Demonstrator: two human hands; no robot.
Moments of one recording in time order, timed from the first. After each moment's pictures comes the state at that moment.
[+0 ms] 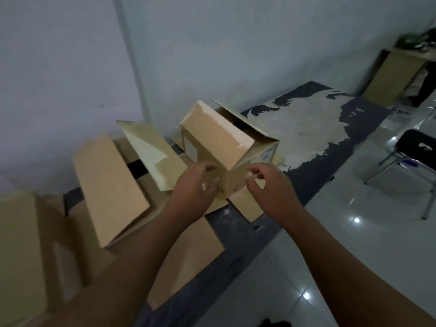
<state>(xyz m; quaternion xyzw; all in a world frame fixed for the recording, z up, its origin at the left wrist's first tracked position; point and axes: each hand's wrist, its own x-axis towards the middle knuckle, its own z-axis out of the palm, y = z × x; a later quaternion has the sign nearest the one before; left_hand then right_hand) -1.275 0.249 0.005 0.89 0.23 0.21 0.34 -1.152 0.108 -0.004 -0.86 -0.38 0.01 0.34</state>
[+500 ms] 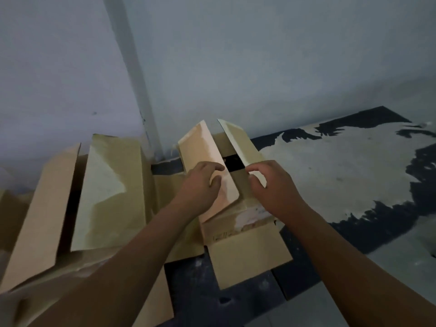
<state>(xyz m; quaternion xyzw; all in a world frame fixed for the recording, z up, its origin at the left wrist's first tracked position) -1.070 0.287 -0.009 0.86 0.36 0.18 0.29 -0.918 0.179 -0.005 -0.77 -0.53 0.06 0.34</state>
